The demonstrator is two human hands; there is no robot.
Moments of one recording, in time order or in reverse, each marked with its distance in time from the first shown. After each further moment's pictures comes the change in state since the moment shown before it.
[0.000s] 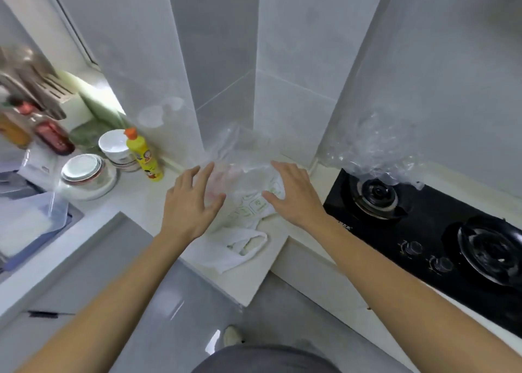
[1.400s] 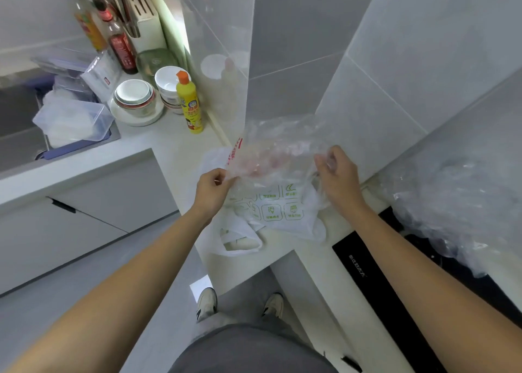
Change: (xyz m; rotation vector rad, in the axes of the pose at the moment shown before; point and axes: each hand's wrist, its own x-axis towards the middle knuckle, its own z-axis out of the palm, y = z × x) left_hand 0.021 -0.011 0.101 -0.901 0.178 -0.809; right_hand 0.127 0.057 -0.002 0.432 -0.083 -0.072
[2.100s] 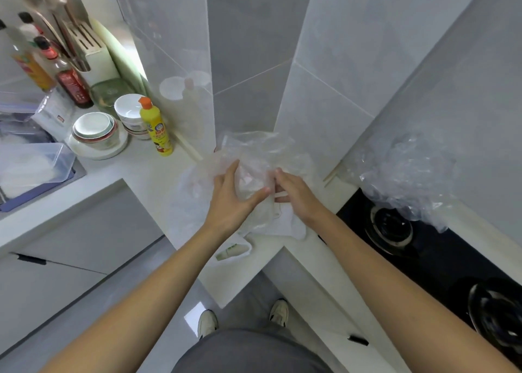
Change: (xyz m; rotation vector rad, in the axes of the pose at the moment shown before) left_hand -0.071 0.069 0.025 0.220 -0.295 0.219; right_hand -0.063 -0.044 0.024 0.350 -0.281 0.272
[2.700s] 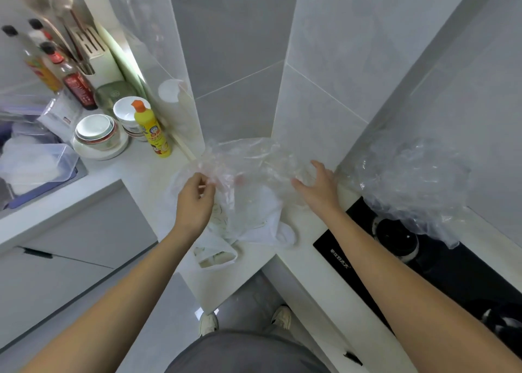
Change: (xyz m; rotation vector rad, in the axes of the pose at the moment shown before) left_hand 0.029 -0.019 -0.001 -0.005 0.316 -0.031; right_hand 0.055 0.062 -0.096 -0.411 0.402 0.092
